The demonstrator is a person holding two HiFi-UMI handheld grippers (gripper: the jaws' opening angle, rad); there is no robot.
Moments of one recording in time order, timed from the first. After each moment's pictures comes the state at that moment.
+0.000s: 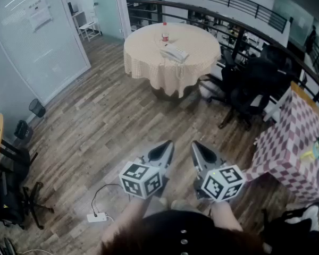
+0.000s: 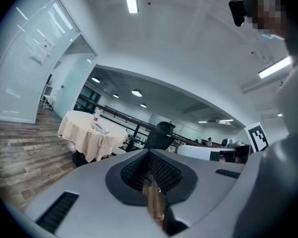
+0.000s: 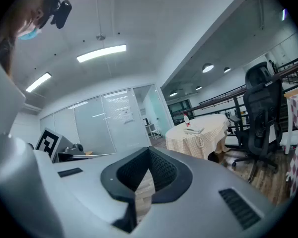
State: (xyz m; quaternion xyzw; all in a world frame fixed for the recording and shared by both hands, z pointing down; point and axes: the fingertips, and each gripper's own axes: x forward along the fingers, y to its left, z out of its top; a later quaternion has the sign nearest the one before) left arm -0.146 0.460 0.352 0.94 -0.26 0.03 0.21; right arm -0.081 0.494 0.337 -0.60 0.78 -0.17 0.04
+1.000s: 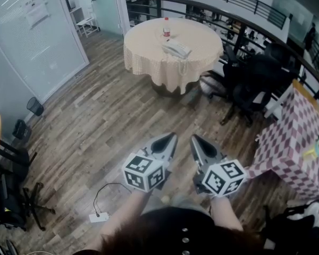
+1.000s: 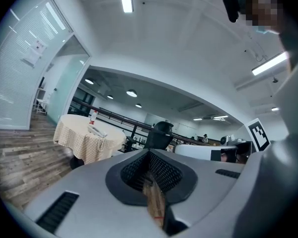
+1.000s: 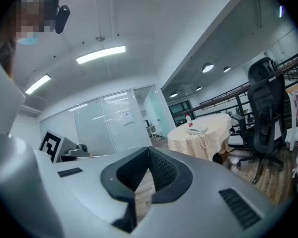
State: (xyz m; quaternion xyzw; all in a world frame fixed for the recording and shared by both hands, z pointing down) left arm -0.155 0.423 0.351 0.96 -0.23 0.02 0.18; right arm -0.104 0.457 0.339 -0.60 0.78 -0.17 0.05
